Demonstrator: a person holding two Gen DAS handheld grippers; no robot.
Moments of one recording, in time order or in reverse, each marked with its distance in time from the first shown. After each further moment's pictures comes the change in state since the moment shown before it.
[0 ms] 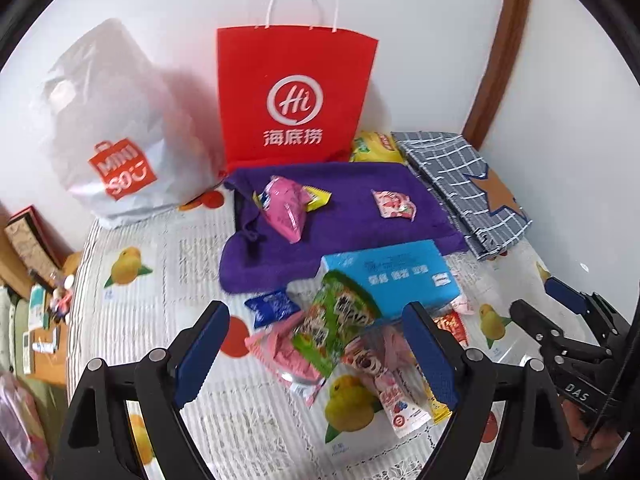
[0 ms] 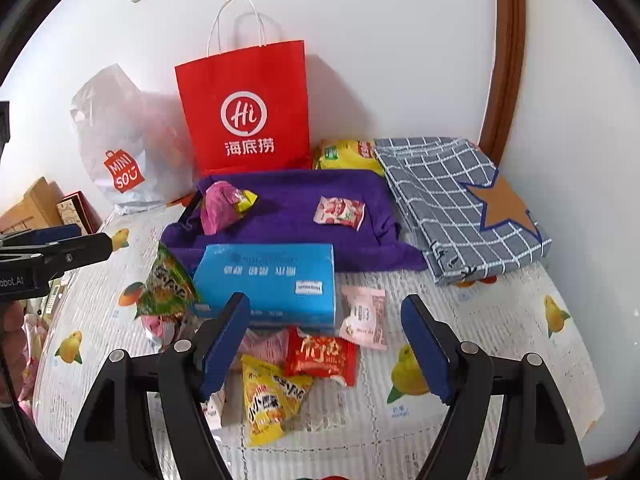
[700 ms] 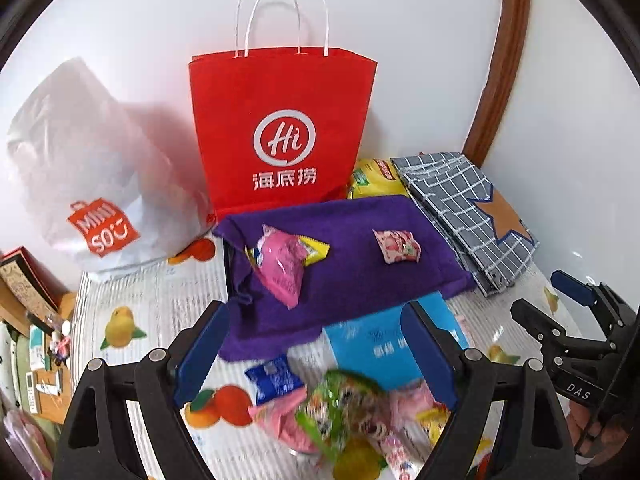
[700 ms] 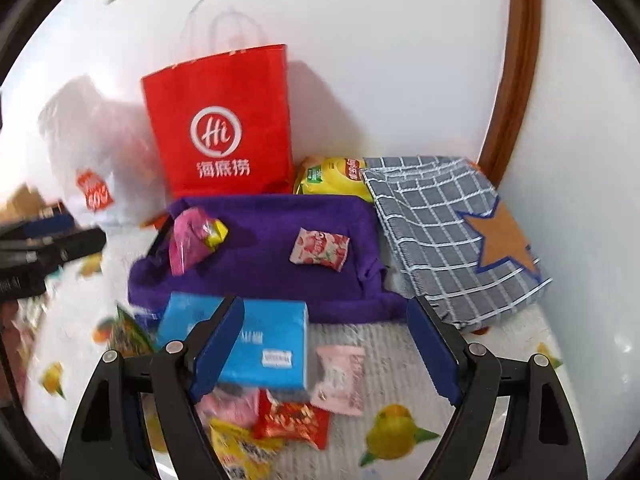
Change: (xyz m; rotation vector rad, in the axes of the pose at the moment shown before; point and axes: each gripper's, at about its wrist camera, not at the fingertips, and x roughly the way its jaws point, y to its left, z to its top) left arm 0.023 -0.001 0.060 0.053 -0.034 -0.026; right arm 0.032 -0.009 0.055 -0.035 -0.017 -0.061
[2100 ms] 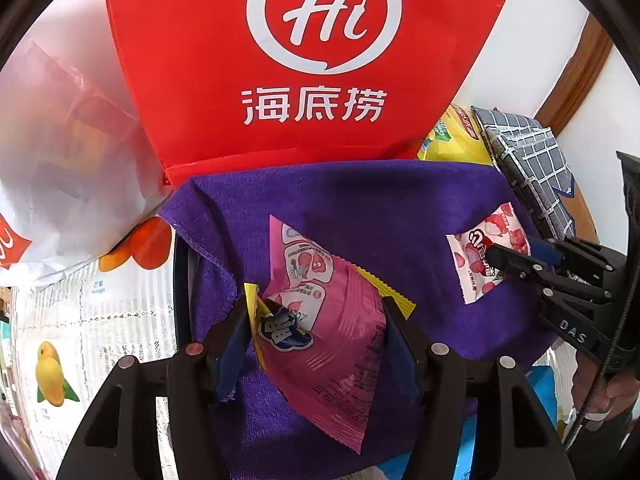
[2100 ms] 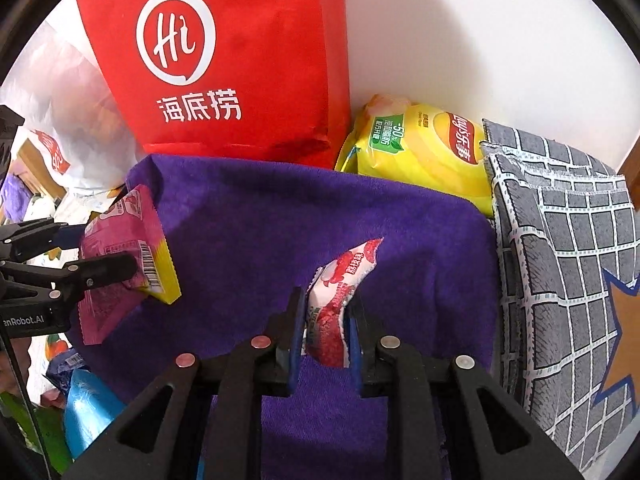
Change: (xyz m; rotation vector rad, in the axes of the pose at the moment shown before) left arm 0.203 0.035 0.043 -0.083 0.232 0.023; right arm 0.234 0.012 0.072 -0.165 0.249 0.241
